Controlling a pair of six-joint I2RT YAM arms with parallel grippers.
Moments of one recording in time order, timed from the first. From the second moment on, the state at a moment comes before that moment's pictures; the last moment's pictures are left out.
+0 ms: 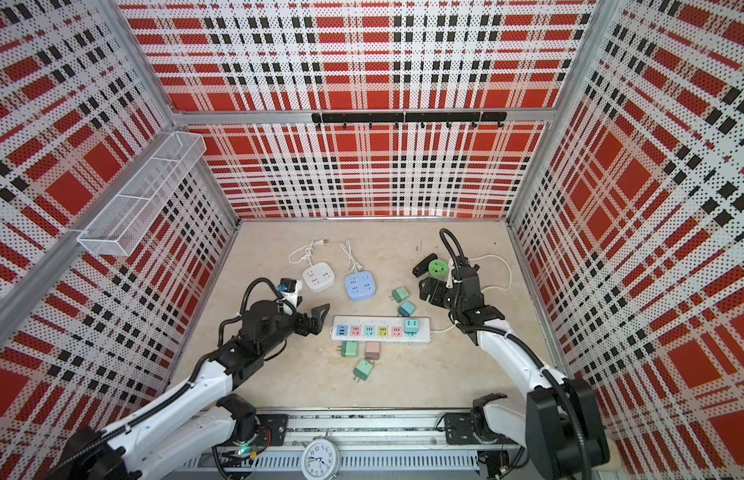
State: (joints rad) left arm -0.50 0.85 0.37 0.11 -0.08 -0.26; right arm 0.24 1.16 0.68 -0.18 -0.10 0.58
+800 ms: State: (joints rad) left arm -0.42 0.86 0.21 0.26 -0.33 -0.30; right arm 0.24 1.12 0.79 -0.56 -0.12 0.68
